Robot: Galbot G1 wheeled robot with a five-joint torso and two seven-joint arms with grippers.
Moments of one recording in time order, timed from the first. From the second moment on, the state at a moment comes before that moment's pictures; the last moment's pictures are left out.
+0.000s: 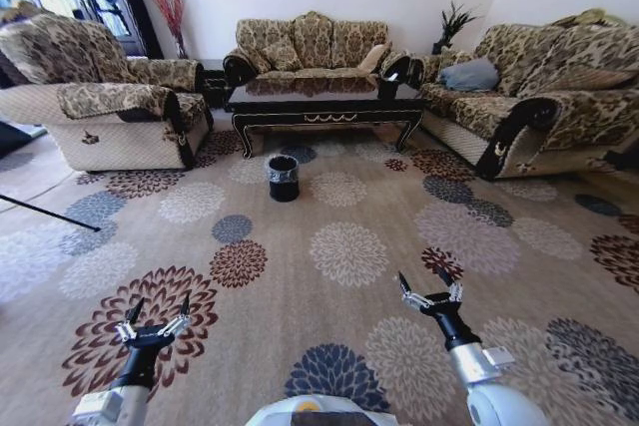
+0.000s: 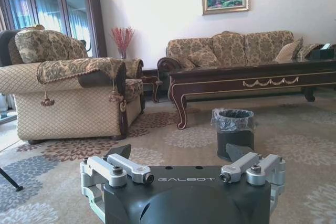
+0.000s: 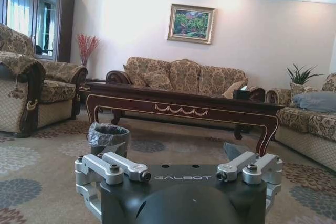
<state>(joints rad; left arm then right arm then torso) 2.07 -1.22 -0.80 -2.25 -0.36 -0.24 -0.17 -1.79 1.32 0.79 2.14 0.26 0.19 -0.19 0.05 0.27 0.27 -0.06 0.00</state>
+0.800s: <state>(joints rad) 2.07 -1.22 -0.80 -2.25 -0.36 -0.24 -0.17 -1.79 1.32 0.79 2.14 0.26 0.19 -0.19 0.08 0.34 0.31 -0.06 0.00</state>
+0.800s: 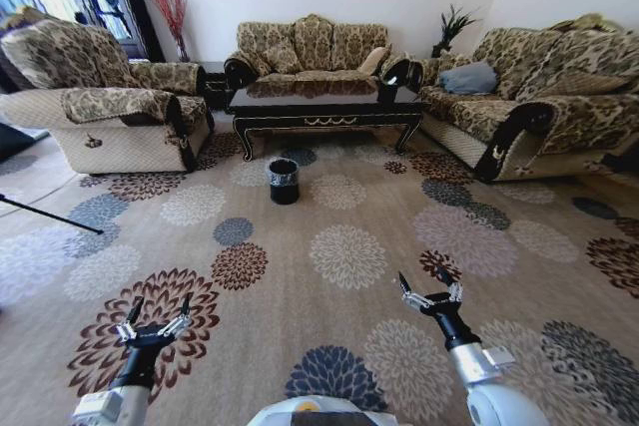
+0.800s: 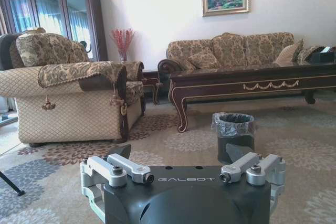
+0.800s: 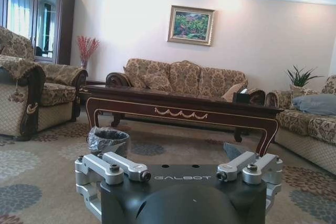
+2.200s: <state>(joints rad) 2.07 -1.22 -0.80 -2.25 -0.36 -0.24 -0.17 -1.79 1.32 0.79 2.14 0.26 0.19 -0.19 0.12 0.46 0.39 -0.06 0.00</state>
